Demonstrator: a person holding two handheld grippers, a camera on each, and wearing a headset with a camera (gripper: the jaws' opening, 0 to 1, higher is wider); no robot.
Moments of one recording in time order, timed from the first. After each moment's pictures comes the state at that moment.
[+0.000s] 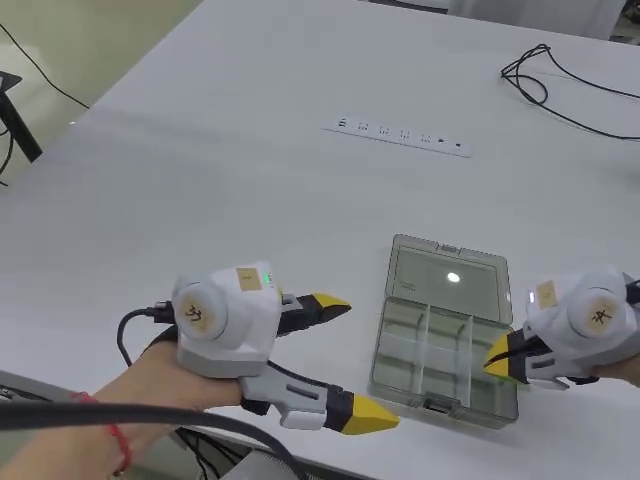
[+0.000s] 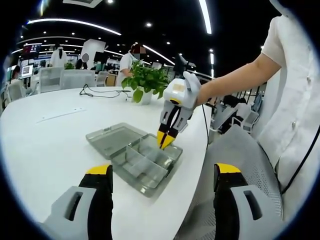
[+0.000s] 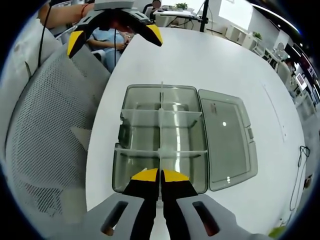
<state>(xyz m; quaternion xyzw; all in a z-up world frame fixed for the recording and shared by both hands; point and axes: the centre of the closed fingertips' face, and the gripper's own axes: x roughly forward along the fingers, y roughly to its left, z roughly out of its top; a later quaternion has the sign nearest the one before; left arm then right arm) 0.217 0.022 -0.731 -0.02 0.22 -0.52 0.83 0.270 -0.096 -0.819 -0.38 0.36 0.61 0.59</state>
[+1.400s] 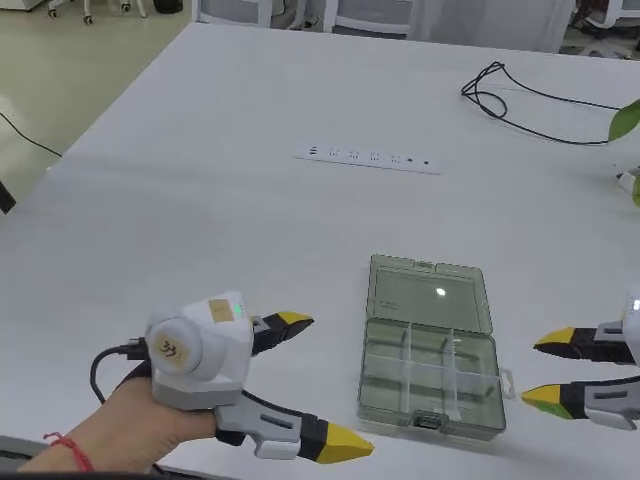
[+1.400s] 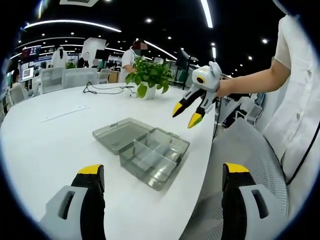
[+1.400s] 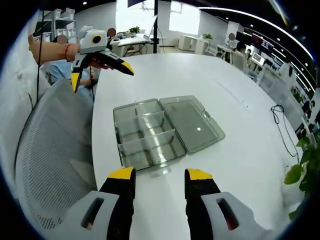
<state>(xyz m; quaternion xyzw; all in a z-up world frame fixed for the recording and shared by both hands) 0.226 0.036 -0.741 0.00 0.23 -0.51 0.83 0.267 -0.152 -0.766 -0.26 0.34 0.51 0.75</state>
